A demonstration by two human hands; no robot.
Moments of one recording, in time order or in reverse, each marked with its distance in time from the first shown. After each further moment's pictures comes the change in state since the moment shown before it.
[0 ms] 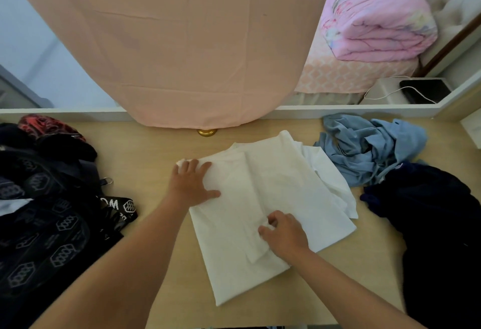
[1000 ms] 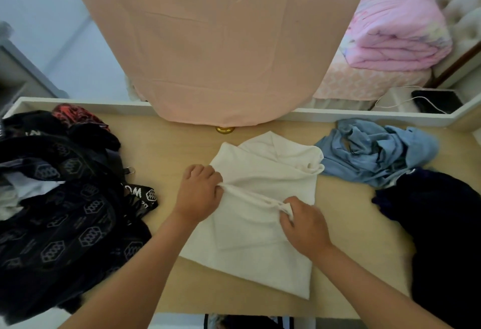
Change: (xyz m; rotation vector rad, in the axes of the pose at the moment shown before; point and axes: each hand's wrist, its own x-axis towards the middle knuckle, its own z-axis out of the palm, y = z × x) left_hand -0.075 -0.012 0.003 -0.216 0.654 0.183; right_hand -0.007 -0.005 -0.020 -0.207 0.394 -0.581
